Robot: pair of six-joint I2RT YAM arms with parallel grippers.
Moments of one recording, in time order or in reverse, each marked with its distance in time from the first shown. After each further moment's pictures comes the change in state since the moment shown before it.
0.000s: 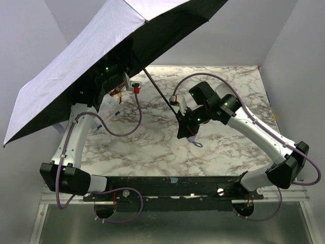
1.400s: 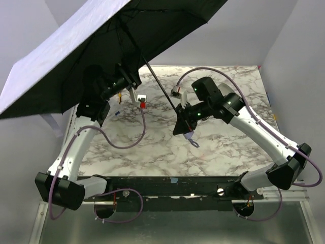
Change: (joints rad) left arm -0.117 -0.093 -0.184 0.095 -0.090 0.047; right arm -0.018 -0.009 0.031 0.105 -0.092 0.193
